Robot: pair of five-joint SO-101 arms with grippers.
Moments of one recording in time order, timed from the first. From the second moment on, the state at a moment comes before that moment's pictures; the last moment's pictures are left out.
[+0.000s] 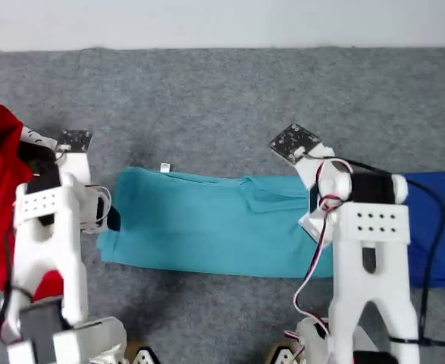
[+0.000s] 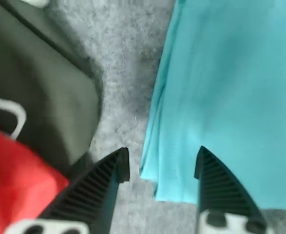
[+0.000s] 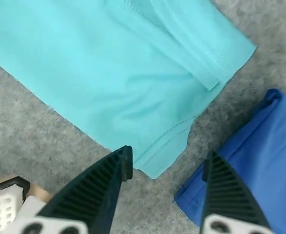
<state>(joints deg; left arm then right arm) -19.3 -5.4 34.9 69.5 -10.1 -0.4 -30.2 27.1 88.8 42.0</state>
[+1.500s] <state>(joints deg) -8.2 26.9 -7.7 98.4 -9.1 8.6 -41.5 29.5 88.1 42.0</state>
